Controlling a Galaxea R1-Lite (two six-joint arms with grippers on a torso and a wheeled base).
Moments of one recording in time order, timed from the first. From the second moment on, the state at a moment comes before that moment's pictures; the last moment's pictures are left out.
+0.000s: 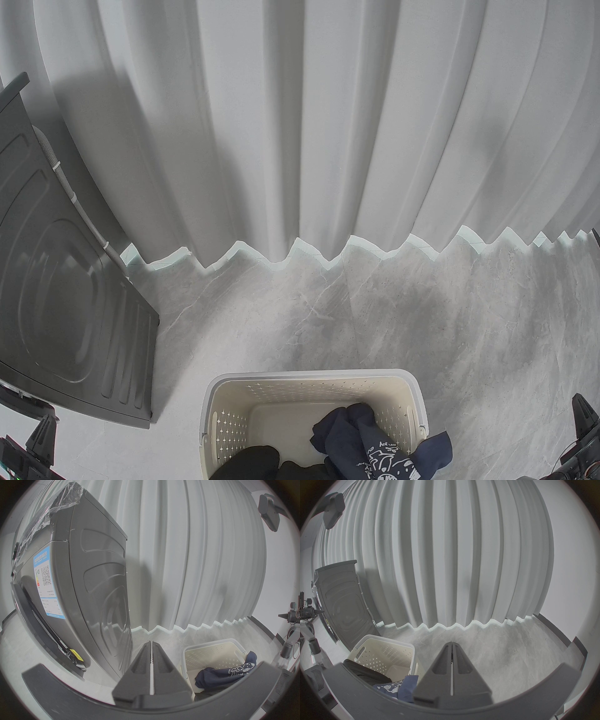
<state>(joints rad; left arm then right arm) 0.00 0.02 -0.02 0.00 0.00 -0.04 0.00 0.02 -0.02 0.00 0.01 0.00</state>
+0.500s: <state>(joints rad) 0.00 0.02 -0.02 0.00 0.00 -0.04 0.00 0.02 -0.02 0.00 0.01 0.00</state>
